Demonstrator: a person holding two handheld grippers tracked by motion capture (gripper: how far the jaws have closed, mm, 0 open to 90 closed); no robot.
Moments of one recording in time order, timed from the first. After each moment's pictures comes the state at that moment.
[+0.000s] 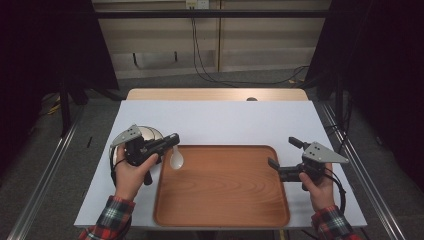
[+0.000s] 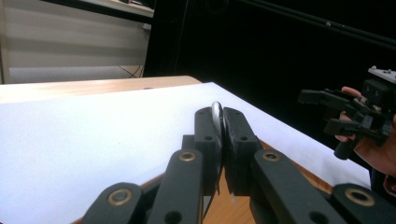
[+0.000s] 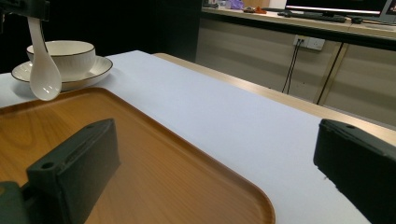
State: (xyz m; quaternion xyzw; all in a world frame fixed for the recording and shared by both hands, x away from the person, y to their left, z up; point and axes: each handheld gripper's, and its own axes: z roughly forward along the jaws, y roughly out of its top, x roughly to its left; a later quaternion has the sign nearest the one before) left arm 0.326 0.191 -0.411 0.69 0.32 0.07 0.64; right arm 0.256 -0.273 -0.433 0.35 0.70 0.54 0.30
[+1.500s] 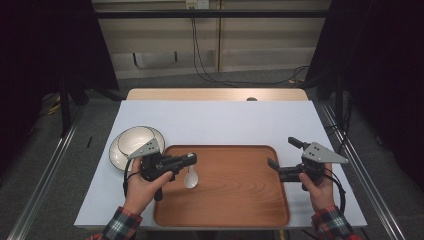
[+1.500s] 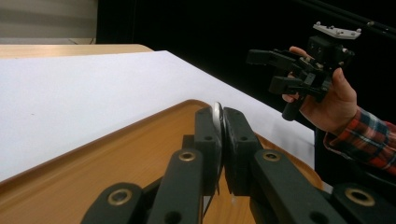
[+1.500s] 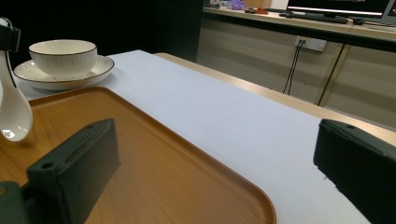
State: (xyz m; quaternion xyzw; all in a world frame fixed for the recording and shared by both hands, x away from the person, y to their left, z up) left arm 0.296 0.157 -0.425 0.73 0.27 -0.01 0.63; right arm 0.256 -0.272 -0.433 0.34 0.70 0.54 0.30
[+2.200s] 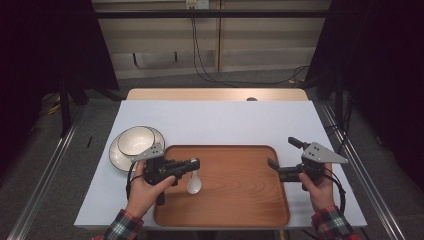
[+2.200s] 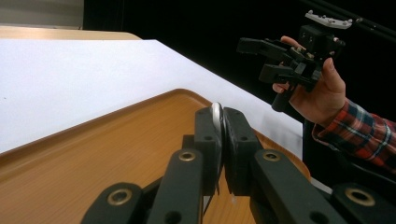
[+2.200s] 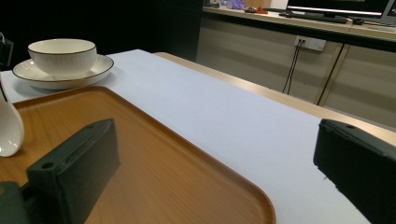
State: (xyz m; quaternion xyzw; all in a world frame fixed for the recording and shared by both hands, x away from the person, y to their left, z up) left arm 0.291 0.152 -0.434 0.73 0.27 -0.04 0.63; right arm 0.256 -0.272 -0.433 0.34 0.70 0.54 0.30
